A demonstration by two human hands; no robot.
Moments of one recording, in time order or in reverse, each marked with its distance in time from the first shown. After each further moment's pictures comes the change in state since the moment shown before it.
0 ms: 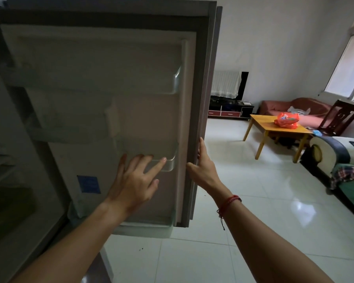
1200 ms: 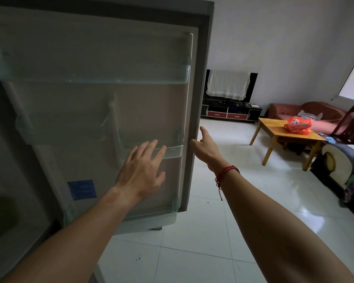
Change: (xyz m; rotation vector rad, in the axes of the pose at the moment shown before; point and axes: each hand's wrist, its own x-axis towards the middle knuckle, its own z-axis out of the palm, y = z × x) left_hand 0.105 -0.013 0.045 0.008 -0.082 -0.103; right_hand 0.158 0.014 -0.011 -0.025 -0.031 0.090
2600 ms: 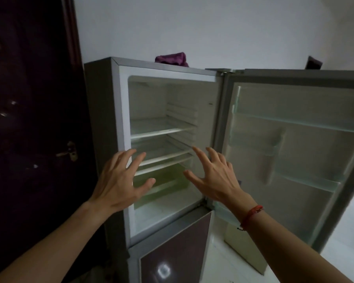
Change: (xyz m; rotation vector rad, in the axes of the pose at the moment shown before) left_hand -0.424 -0.091 -0.271 0.326 0.216 -0.744; right_hand -0.333 -0.205 0.182 -0.537 -0.365 -0.976
